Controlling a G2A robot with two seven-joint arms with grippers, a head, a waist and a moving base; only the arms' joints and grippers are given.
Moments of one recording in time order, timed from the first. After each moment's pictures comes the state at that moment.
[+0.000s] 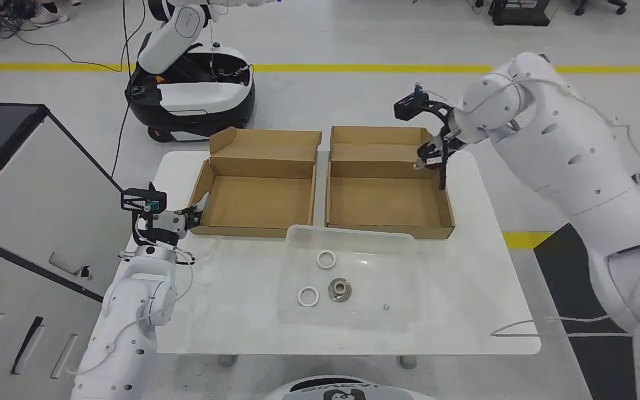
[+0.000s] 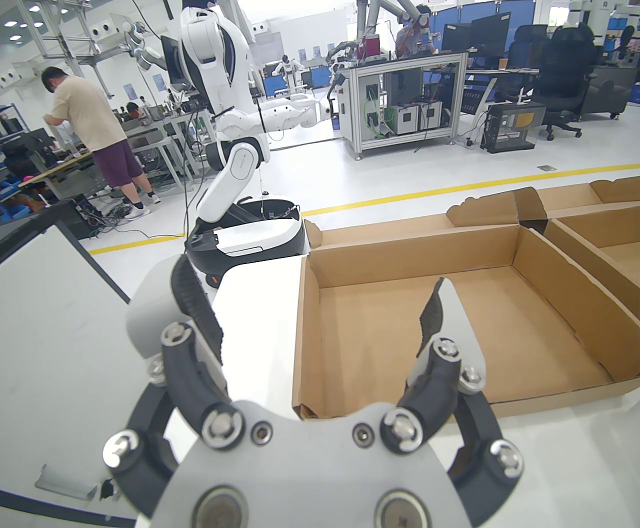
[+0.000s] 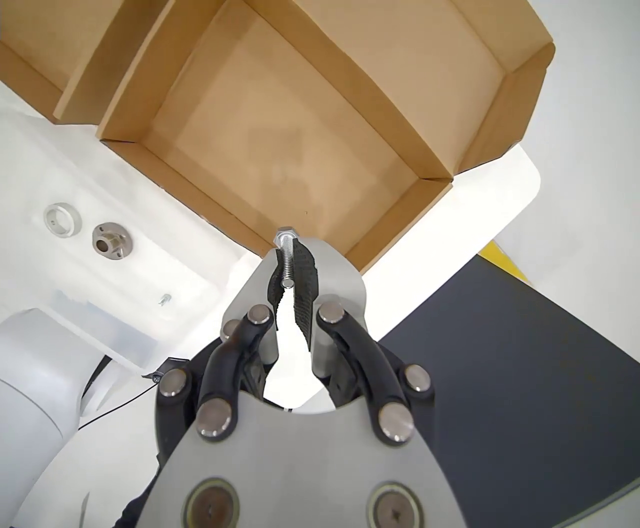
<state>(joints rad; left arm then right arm) 1.73 -1.15 -1.60 -1.80 1.33 0.00 0.00 -0.33 -0.98 0.57 -1.23 -0.39 -0.12 1.51</state>
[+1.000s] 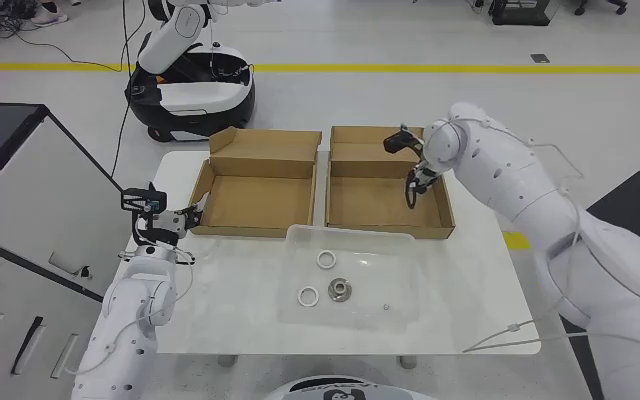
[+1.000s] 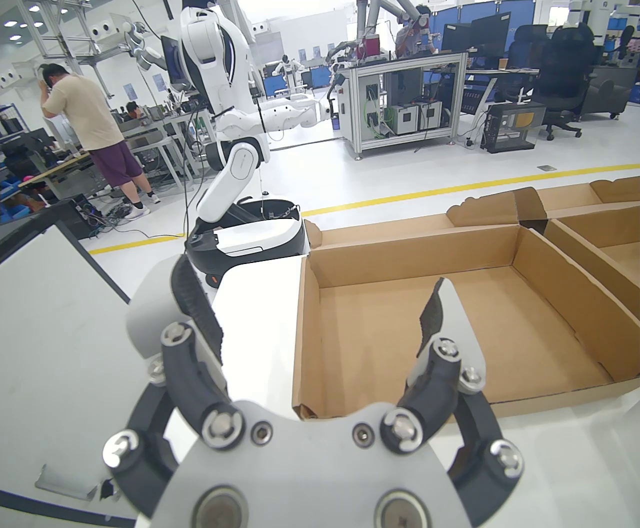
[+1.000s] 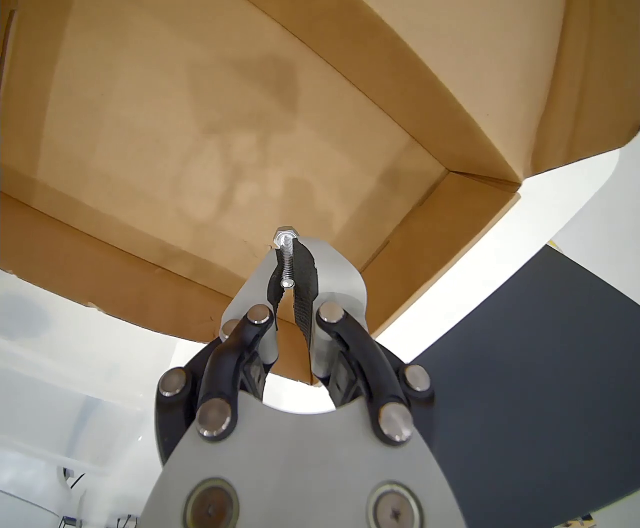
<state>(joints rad) 1.73 -1.15 -1.60 -1.80 1.33 0.00 0.00 -0.37 -1.16 0.38 -0.84 -0.48 -0.12 1.31</state>
